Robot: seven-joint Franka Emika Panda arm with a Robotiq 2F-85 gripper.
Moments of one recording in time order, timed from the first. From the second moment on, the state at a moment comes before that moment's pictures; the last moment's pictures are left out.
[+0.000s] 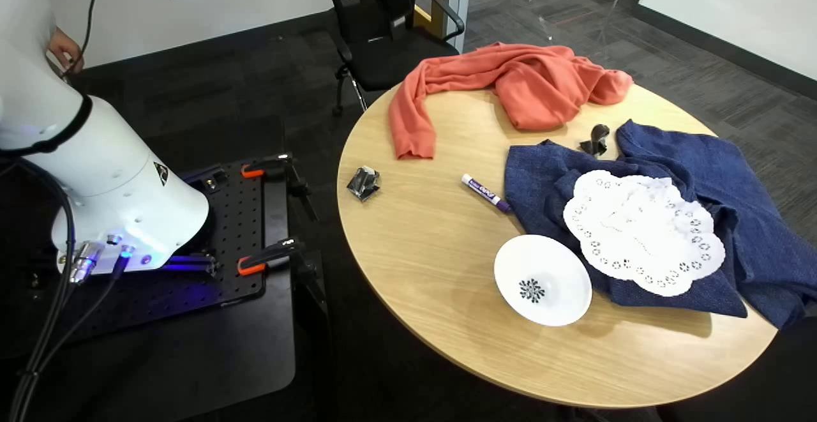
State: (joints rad) arm 0.14 -0.54 -0.12 -2.69 0.14 2.39 -0.29
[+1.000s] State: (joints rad) arm 0.10 -0.34 -0.11 -2.62 0.23 2.51 -0.11
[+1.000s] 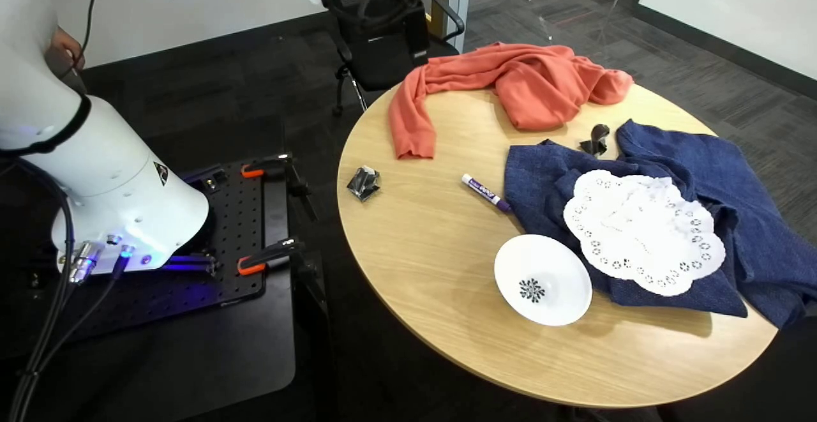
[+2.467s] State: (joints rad) arm 0.01 0.52 -0.12 -2.14 0.25 2.75 0.49
